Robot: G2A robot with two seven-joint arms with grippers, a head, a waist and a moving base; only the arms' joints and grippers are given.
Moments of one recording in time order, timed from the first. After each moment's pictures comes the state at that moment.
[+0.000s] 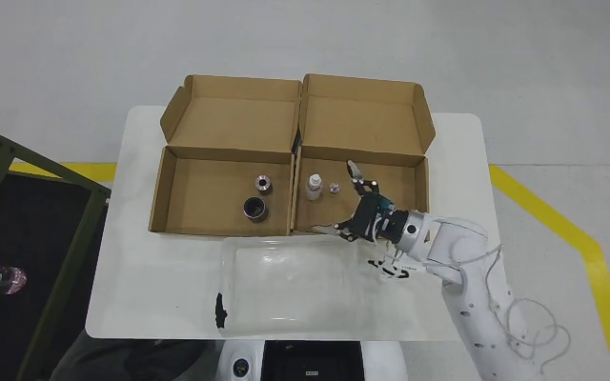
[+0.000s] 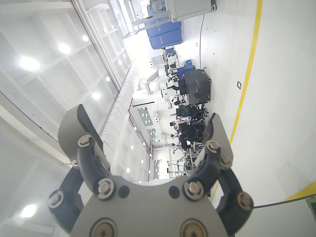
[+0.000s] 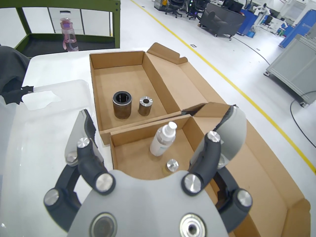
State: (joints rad) left arm -0.29 -0.19 -0.48 -1.38 1.96 -0.31 0.15; right arm -1.30 -1.26 1.32 -1.88 -1.45 -0.80 0.07
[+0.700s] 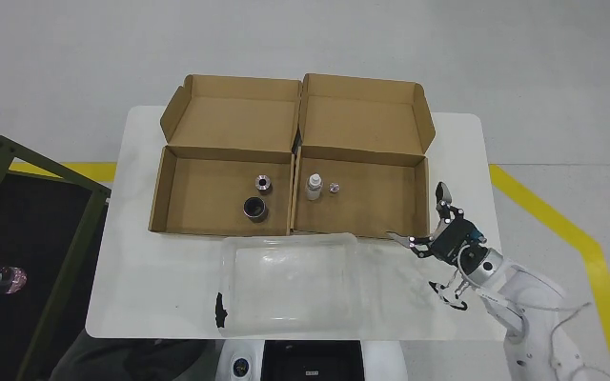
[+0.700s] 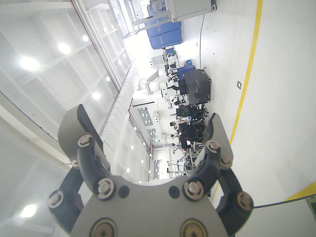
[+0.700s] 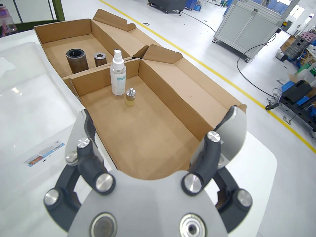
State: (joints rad) left arm -0.29 -0.19 -0.48 -1.38 1.96 -0.31 0.15; right arm -1.66 -1.20 1.69 -1.98 -1.52 -0.73 -0.13
